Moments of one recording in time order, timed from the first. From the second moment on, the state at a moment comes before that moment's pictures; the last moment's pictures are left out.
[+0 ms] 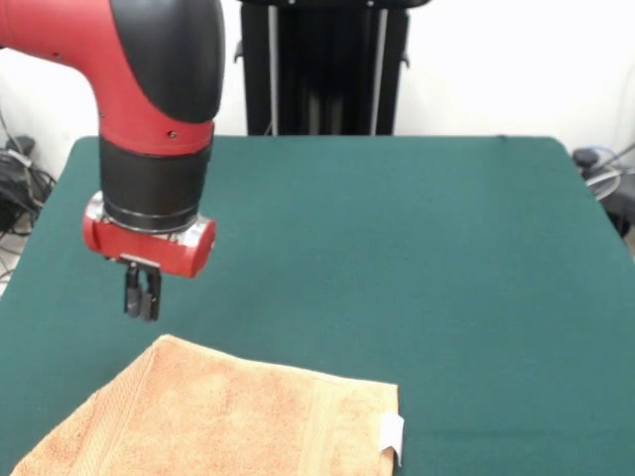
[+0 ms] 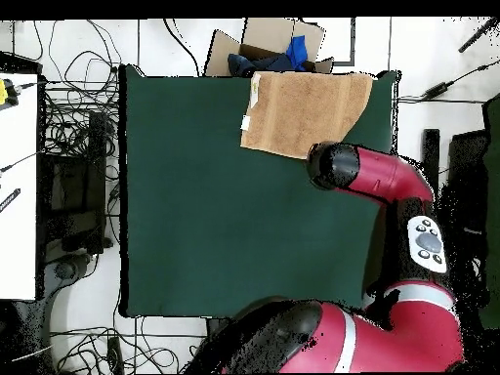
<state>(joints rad) -0.44 -0.40 0.00 1.27 -0.19 0.51 1.66</state>
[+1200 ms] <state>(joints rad) -0.44 -0.33 0.00 1.10 -0.19 0.52 1.66</state>
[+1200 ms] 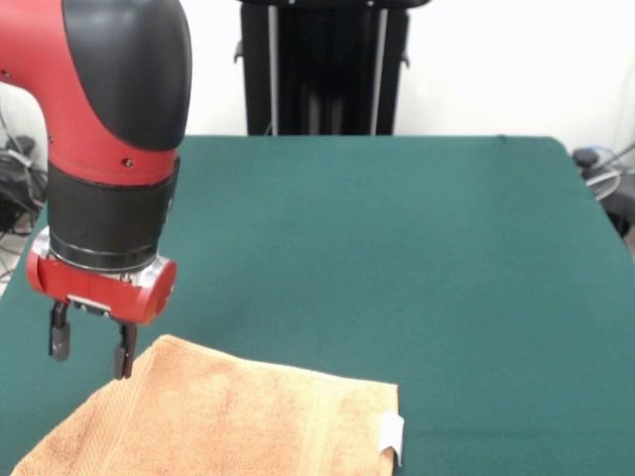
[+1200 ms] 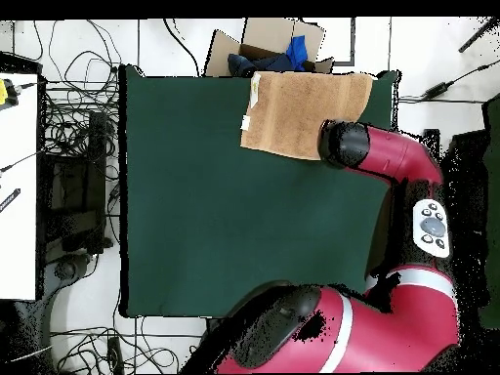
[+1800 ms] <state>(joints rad) -0.43 -0.25 0.00 1.06 -0.19 0.52 1.66</state>
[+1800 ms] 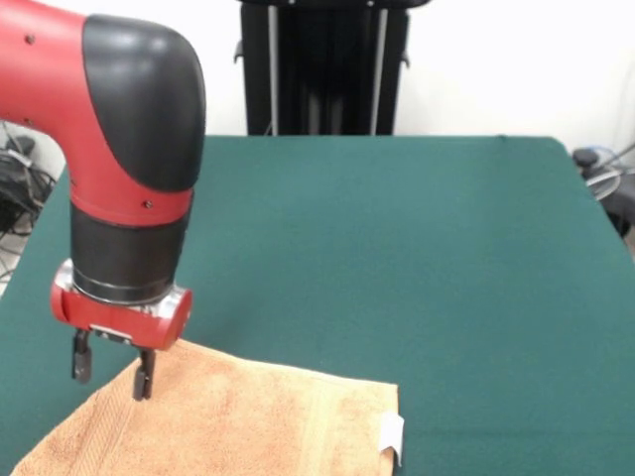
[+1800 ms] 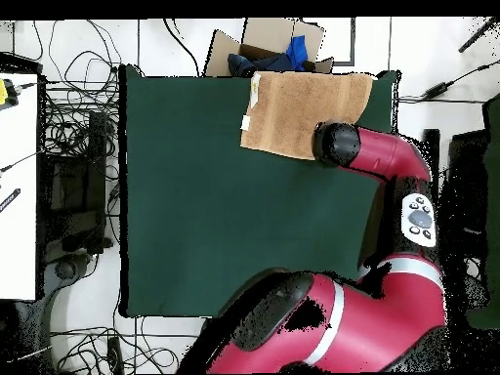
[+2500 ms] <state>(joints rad) -0.42 -0.21 0.00 1.06 -0.19 0.50 1.66</state>
